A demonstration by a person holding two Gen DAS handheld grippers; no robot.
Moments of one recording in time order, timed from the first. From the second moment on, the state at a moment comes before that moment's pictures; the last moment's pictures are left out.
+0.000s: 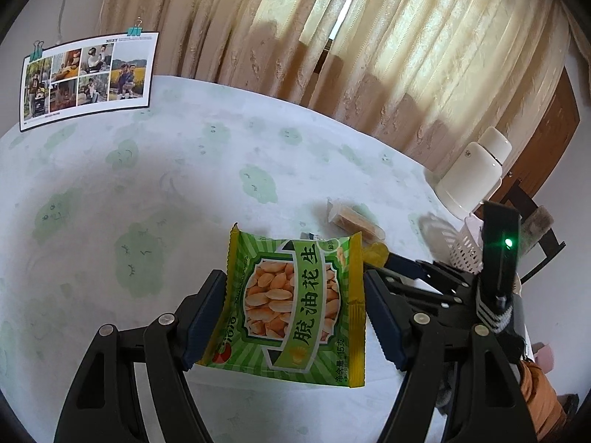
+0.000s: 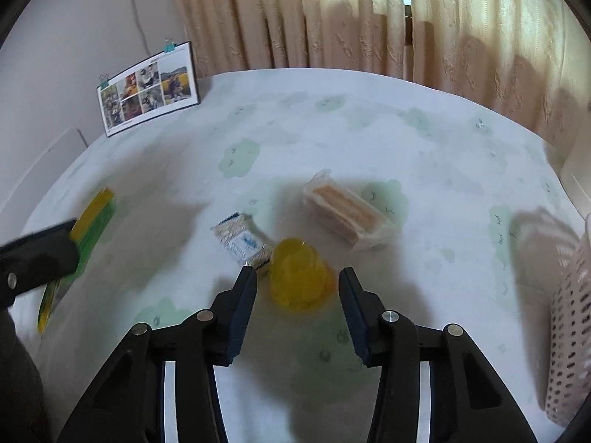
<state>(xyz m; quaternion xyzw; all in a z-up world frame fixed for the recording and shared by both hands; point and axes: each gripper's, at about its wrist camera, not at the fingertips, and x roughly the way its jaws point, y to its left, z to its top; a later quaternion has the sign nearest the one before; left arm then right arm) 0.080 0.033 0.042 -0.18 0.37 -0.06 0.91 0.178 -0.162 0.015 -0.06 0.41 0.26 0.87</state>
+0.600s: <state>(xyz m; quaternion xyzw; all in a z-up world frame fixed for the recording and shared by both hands) 0.080 0.031 0.040 -0.17 0.37 -0.07 0.91 0.179 -0.179 0.026 0.00 0.40 0.25 0.88</state>
